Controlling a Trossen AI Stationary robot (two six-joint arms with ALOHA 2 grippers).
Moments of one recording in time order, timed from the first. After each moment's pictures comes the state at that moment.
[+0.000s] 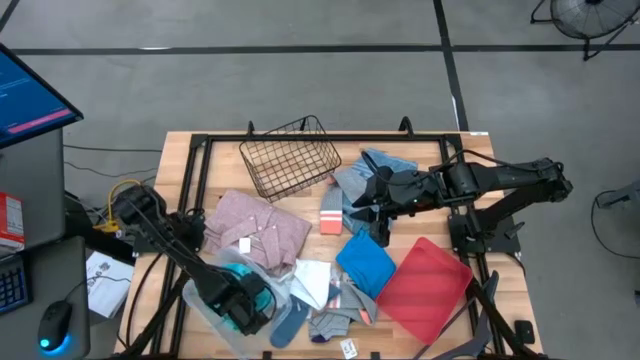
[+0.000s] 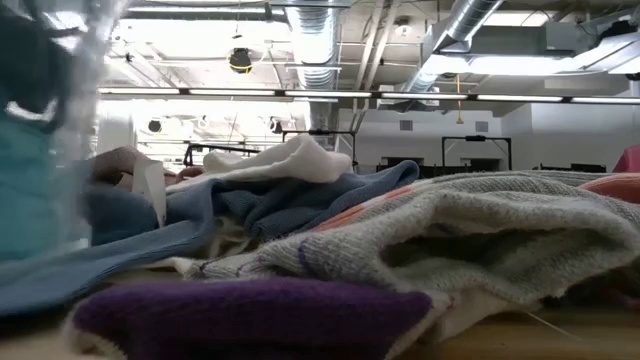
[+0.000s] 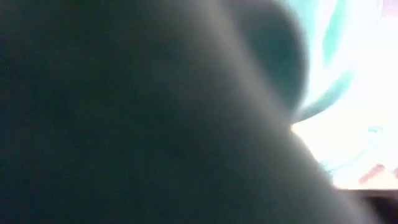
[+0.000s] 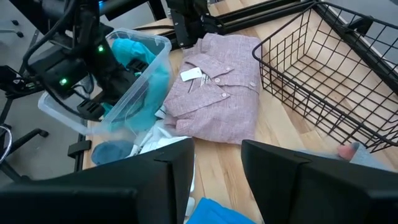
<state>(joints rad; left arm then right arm) -0.80 1.74 0.98 -0.67 -0.01 -1.58 0.20 1.36 1.48 -0.76 0.21 0.39</state>
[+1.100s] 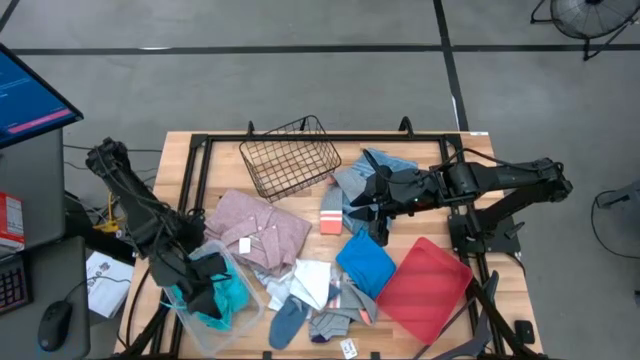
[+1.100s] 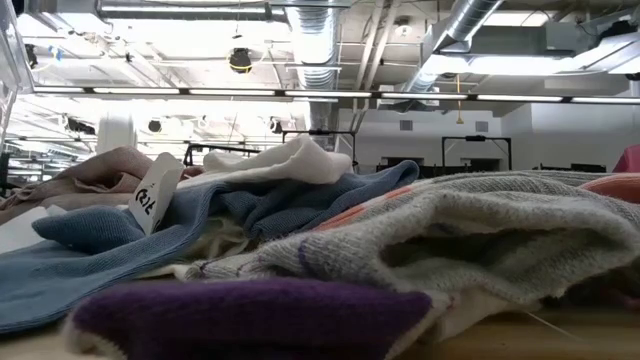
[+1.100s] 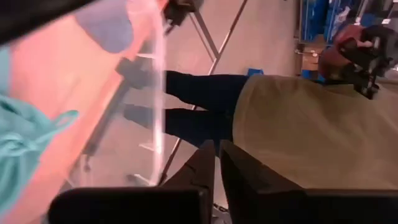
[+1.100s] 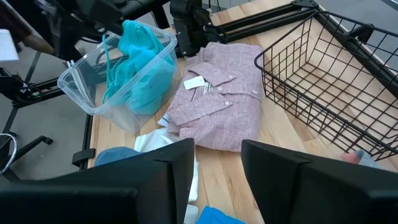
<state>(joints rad) -0.89 0.99 0.84 -0.39 -0.02 -1.63 0.20 1.36 1.48 -0.73 0.21 0.39</state>
